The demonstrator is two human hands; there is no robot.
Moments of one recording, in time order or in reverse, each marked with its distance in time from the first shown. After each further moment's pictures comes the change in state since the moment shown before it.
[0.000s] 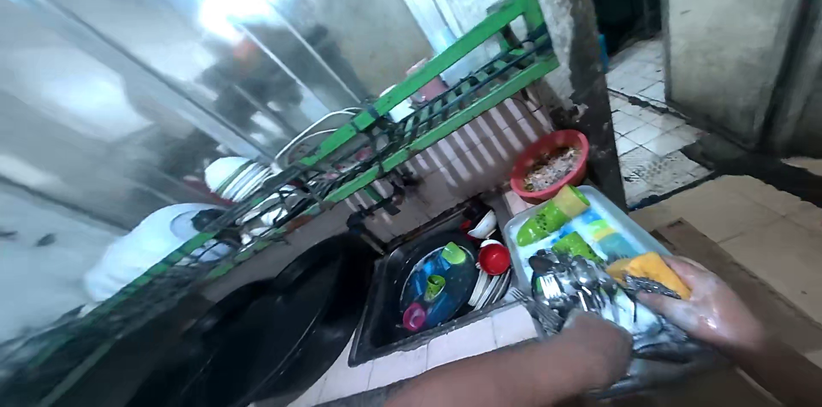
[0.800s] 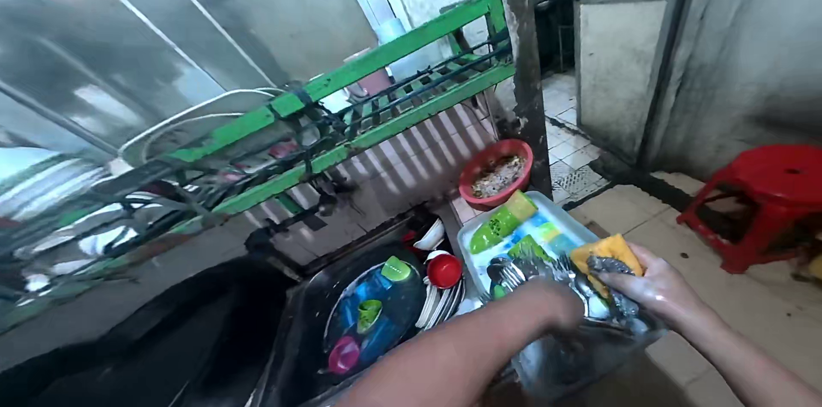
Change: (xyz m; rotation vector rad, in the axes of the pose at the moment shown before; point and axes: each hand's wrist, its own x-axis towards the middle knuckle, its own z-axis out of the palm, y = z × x) left_hand 0.008 -0.015 -0.068 0.239 -0.156 0.153; right_hand 0.001 -0.011 -0.008 0.073 0.125 0.320
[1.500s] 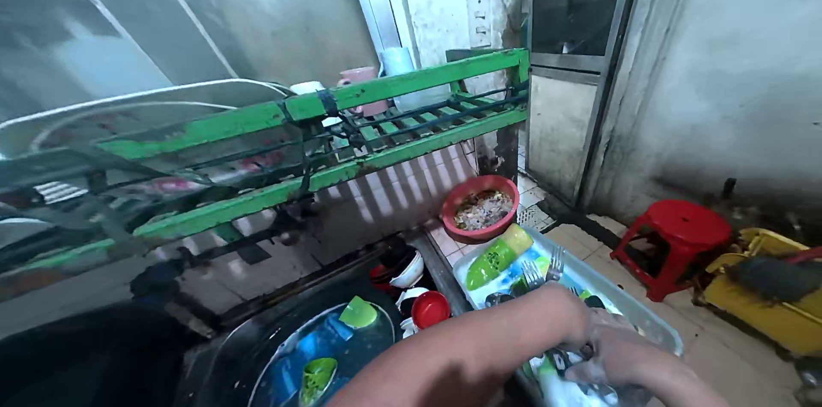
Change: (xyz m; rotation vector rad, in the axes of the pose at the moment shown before) left_hand -0.039 -0.041 -0.022 0.329 0.134 0.231; right_hand -0.019 -0.066 0.068 -0.919 -0.542 0.095
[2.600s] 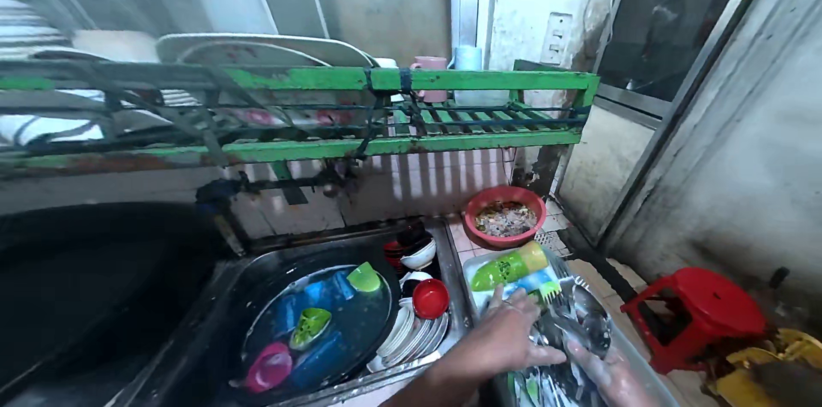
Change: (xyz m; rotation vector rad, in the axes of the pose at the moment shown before) left_hand -0.018 -0.030 0.101 -0.801 0.670 -0.310; right_hand 0.012 0.017 0.022 0.783 0.481 -0.029
